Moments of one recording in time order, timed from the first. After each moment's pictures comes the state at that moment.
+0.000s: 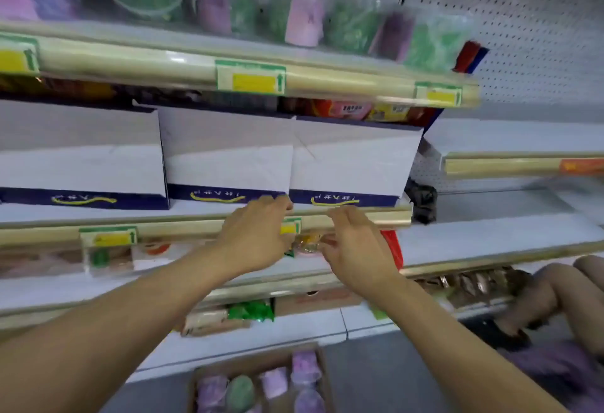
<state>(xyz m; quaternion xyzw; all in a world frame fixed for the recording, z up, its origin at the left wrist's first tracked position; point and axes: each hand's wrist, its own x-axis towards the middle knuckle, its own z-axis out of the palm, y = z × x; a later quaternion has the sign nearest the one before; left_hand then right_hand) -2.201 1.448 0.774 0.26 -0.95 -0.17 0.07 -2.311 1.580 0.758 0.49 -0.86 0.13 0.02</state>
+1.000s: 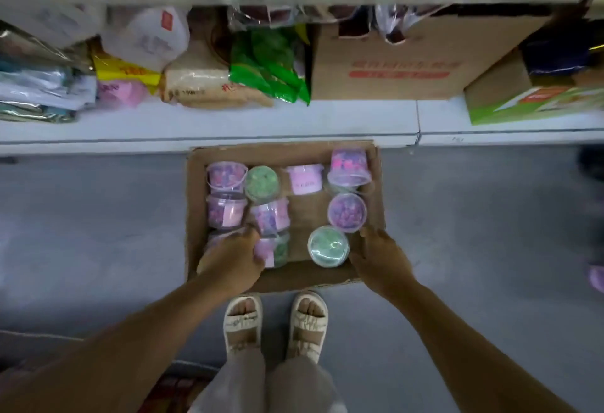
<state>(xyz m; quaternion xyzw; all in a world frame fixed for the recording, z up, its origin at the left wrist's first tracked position) -2.090 1.548 0.190 0.42 -0.81 -0.32 -0.26 -2.281 1.702 0.178 0.31 -0.87 0.02 -0.39</state>
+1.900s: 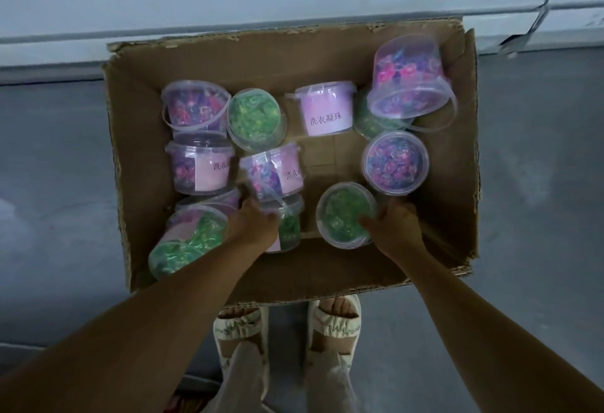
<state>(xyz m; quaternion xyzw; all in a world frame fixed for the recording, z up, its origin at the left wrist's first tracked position) -2.094 1.567 -0.080 0.63 -0.60 -0.42 -0.24 -2.260 1.709 -0.088 0.13 -0.90 0.07 -0.42</state>
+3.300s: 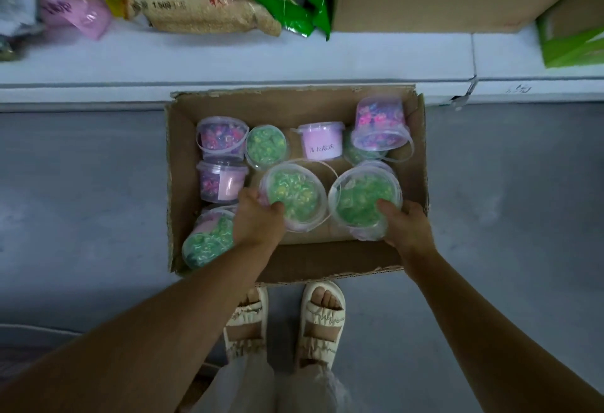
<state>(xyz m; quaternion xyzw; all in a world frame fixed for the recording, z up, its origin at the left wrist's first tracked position) -2.118 1.570 0.058 0.69 -0.52 -0.50 -0.01 -2.272 1.702 0.051 -0.06 -0.86 0.29 -0.42</state>
